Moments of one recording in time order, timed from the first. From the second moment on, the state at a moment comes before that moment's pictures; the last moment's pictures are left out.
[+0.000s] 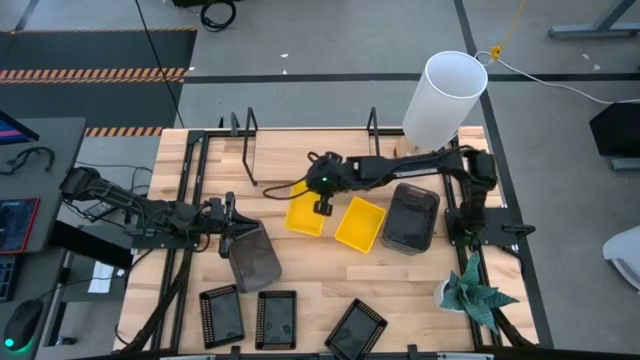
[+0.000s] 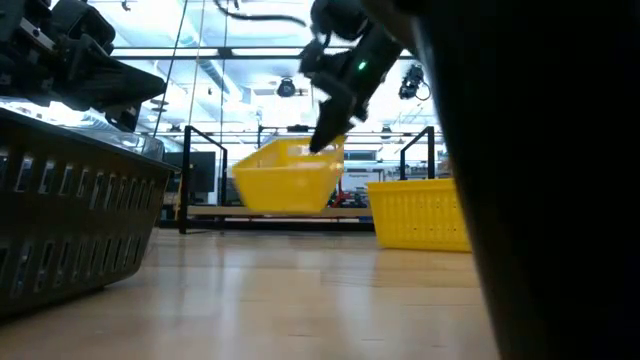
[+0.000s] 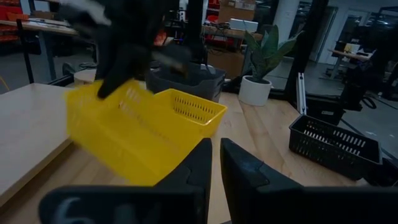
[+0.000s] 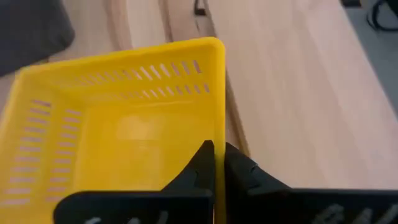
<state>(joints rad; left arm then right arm) -0.31 0.46 0.01 0.41 -0.35 -0.17 -0.13 1.85 1.44 -0.47 0.21 -0.01</state>
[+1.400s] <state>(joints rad) -0.31 0.46 0.01 0.41 -0.35 -0.17 0.06 1.55 1.15 -0.88 0.37 0.48</state>
